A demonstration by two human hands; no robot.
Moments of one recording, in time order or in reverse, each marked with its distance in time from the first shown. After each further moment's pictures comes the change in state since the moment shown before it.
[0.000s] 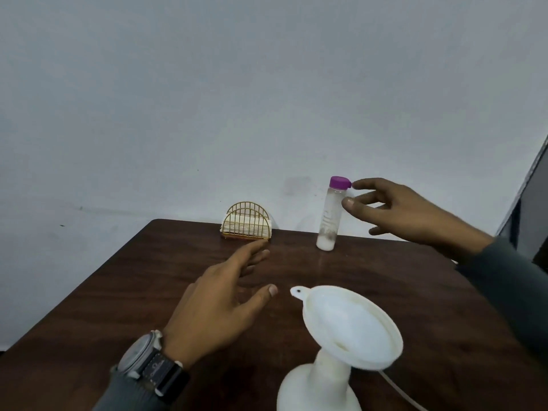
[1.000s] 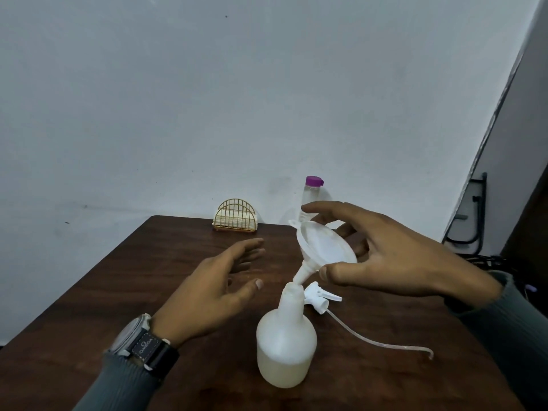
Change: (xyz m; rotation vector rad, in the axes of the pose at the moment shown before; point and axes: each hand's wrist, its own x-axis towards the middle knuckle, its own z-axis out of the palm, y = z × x) left_hand -0.057 0.050 -0.019 -0.085 -0.091 0.028; right_hand -0.159 -0.066 -0.003 -0.251 -0.176 -0.276
